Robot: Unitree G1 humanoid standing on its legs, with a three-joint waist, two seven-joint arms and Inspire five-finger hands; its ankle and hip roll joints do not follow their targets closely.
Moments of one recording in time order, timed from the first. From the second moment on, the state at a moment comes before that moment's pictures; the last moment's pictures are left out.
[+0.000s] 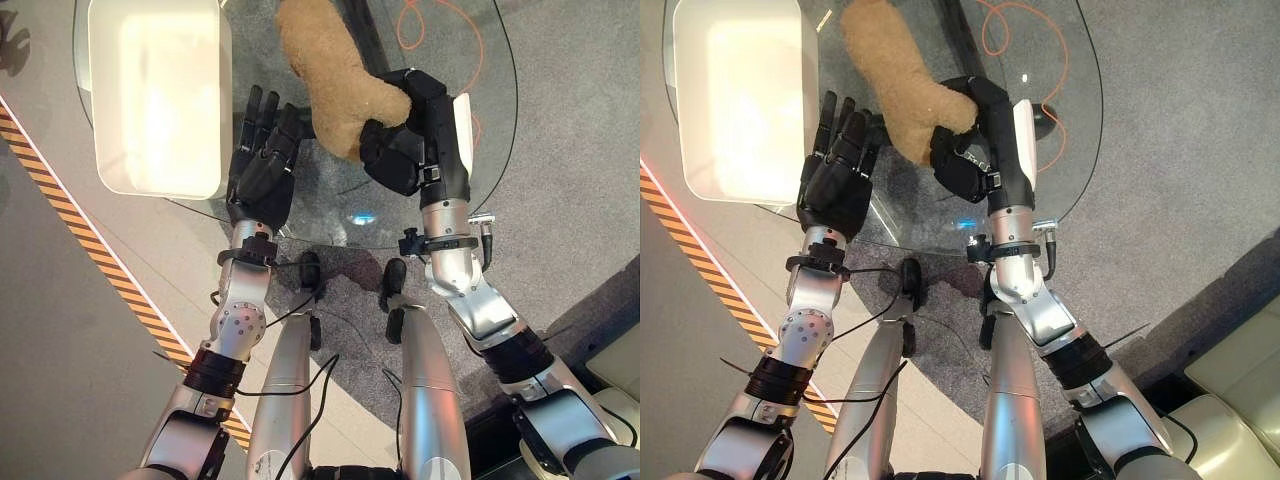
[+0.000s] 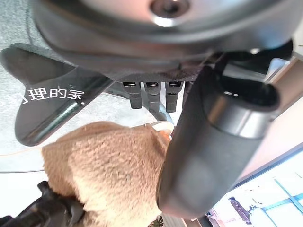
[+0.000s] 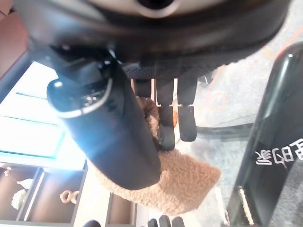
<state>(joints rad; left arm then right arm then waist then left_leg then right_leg) -0.52 0.24 -0.18 0.09 -1.24 -0.26 0.06 -0.65 -0.43 0.41 -0.01 0.02 -0.11 -0.53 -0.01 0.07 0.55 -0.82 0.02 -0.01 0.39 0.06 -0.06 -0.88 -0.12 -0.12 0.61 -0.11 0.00</state>
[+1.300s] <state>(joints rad) -0.60 0.21 -0.17 0.09 -1.24 -0.31 -0.03 -0.66 -0.42 0.45 -0.02 0.03 -0.06 -0.36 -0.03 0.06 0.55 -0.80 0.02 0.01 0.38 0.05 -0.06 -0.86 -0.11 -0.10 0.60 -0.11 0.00</state>
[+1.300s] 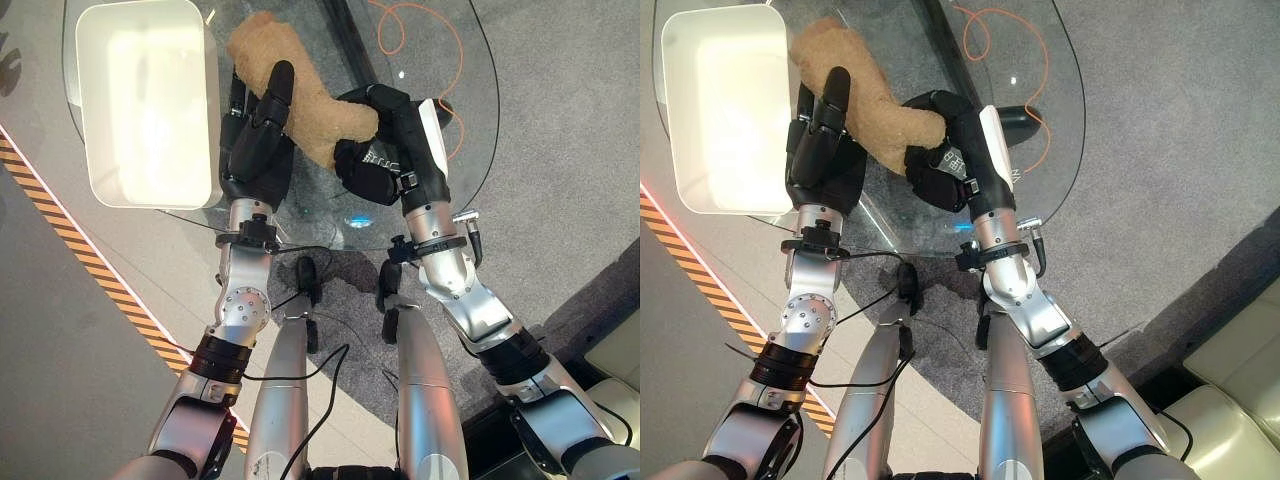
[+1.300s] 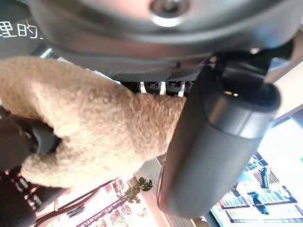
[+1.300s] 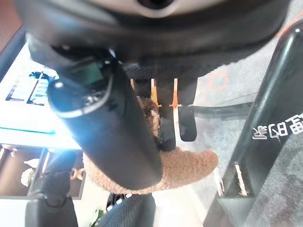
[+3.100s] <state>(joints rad) -0.61 0.20 -0.13 0.09 -1.23 -0.42 -0.03 -0.66 -0.40 0.49 -0.03 0.03 -0.06 -0.33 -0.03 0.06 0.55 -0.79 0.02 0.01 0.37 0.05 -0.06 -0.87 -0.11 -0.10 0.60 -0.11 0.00</state>
